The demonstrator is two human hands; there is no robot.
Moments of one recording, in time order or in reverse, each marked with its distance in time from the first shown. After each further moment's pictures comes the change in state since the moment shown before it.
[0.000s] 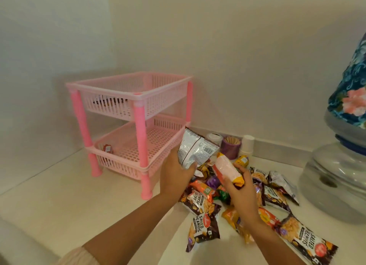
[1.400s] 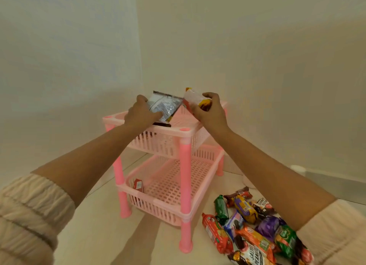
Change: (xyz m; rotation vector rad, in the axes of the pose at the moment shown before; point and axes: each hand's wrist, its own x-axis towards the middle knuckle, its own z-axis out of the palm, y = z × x) left_hand 0.264 0.007 -0.210 0.525 0.066 -0.090; right_hand 0.189 -0.202 0.214 0.118 -0.161 -0.241
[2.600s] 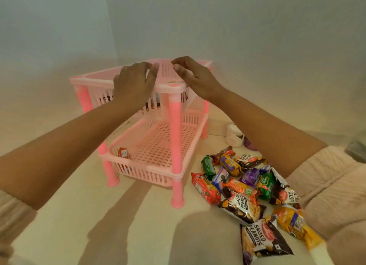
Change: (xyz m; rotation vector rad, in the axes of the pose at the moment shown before) left_hand -0.049 0.008 0.018 0.118 0.124 0.385; right_hand -0.003 0.016 -0.004 -0.358 -0.338 -0.241
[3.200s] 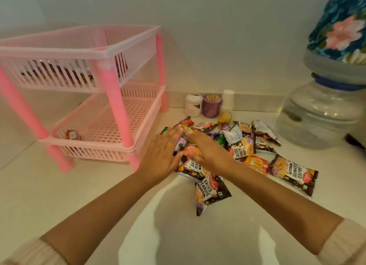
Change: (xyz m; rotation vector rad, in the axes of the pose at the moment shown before) left_hand -0.211 0.090 0.119 -0.319 -0.437 0.447; right_hand -0.282 0.075 -0.003 -0.322 -0.210 0.270
